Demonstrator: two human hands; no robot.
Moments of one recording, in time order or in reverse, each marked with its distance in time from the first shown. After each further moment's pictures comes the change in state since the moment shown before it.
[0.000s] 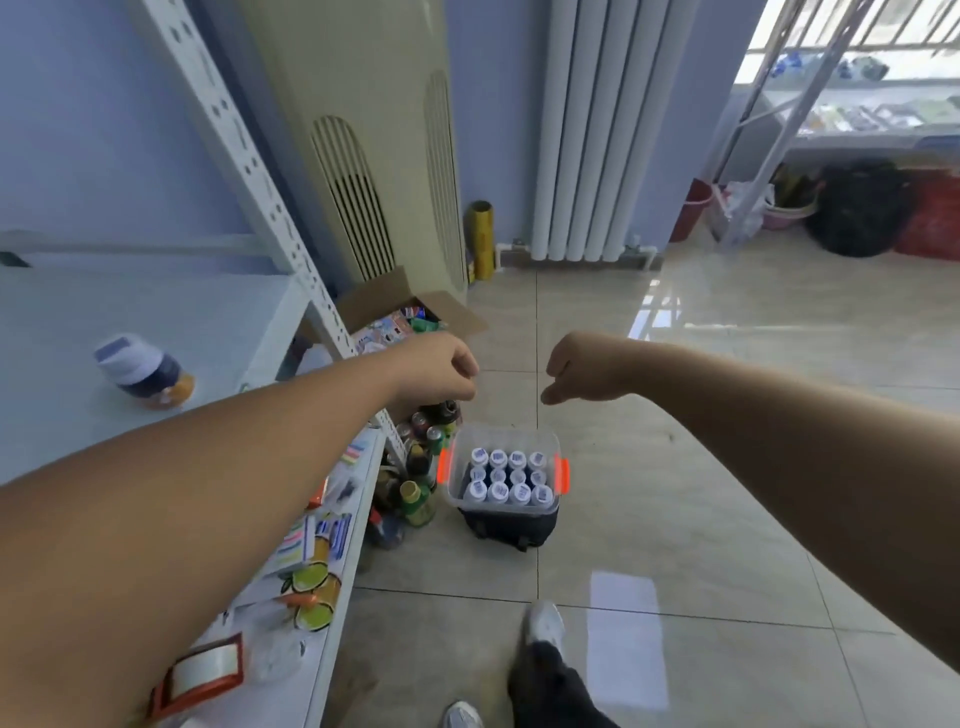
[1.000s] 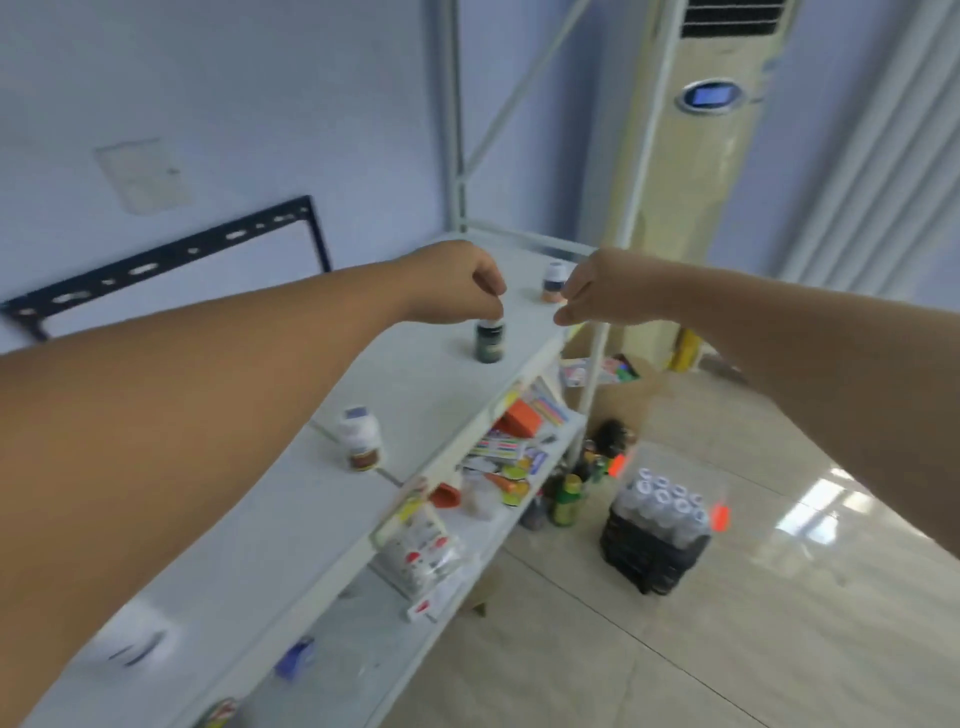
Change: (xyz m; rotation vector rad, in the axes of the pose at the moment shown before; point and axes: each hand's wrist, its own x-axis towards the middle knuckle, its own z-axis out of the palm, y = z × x) left_hand -0.548 -0.045 -0.015 -0.054 0.618 -0.222; right_hand -0.315 -0.356 0.040 -0.151 0.278 -0.452
